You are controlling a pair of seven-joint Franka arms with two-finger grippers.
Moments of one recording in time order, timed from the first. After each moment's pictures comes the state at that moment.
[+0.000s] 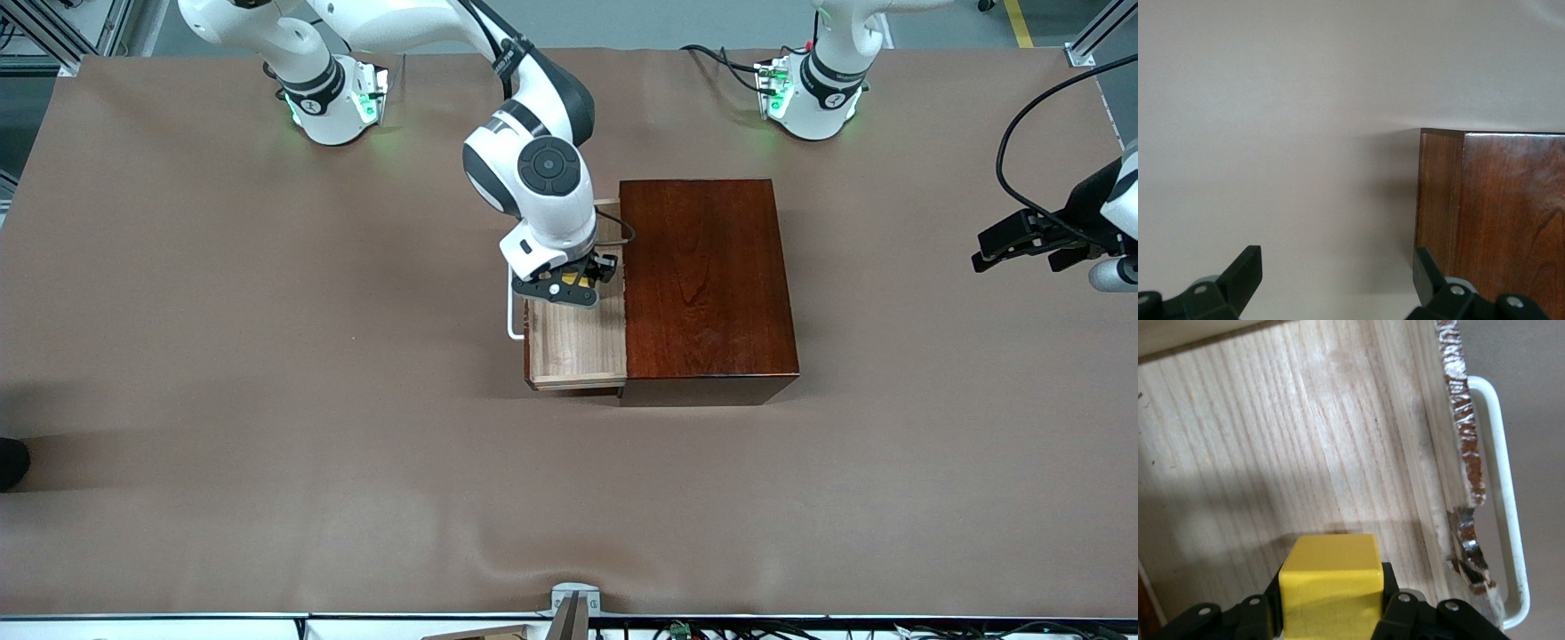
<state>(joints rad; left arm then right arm) -0.01 0.05 0.00 -1.56 -0.05 1.62 -0.02 0.79 0.59 0.03 -1.47 0.09 2.07 1.00</state>
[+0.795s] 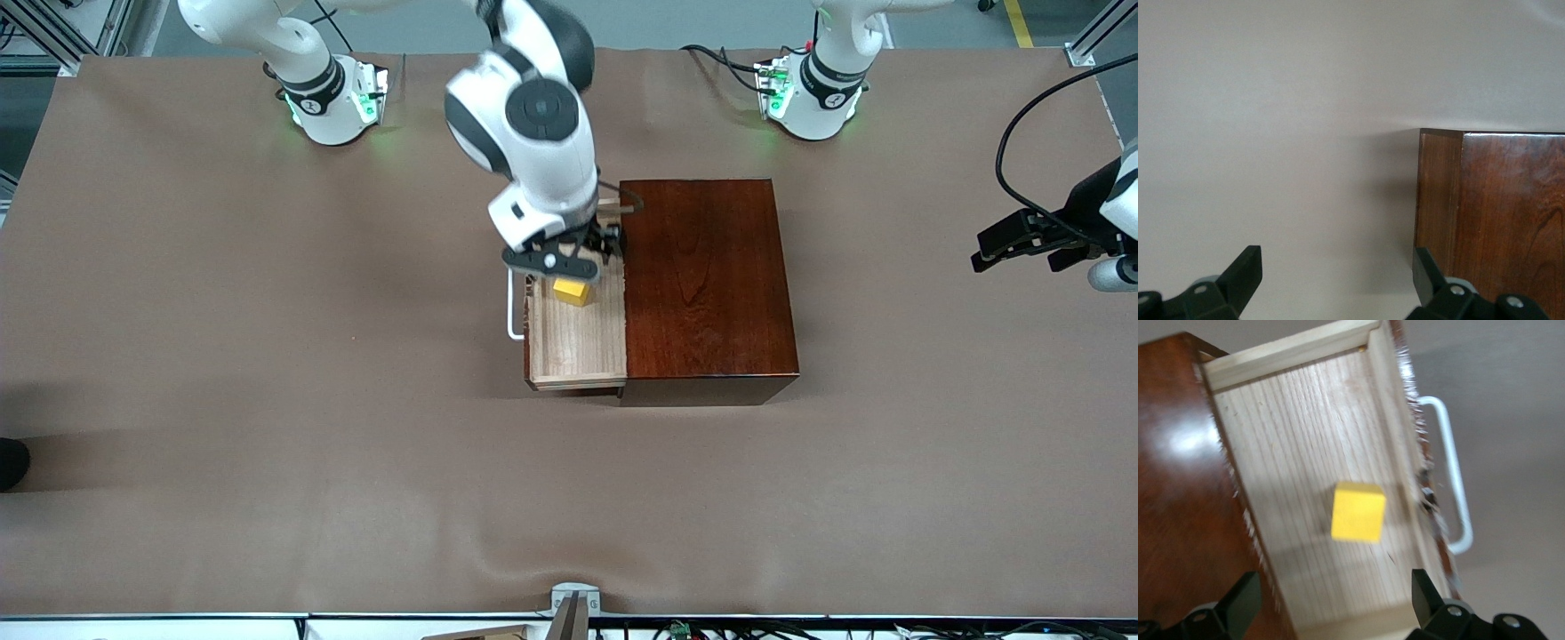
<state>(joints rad) -0.01 0.05 0.00 -1.56 -0.05 1.62 -0.02 0.79 0.50 0.02 -1.27 0.09 1.77 1.03</state>
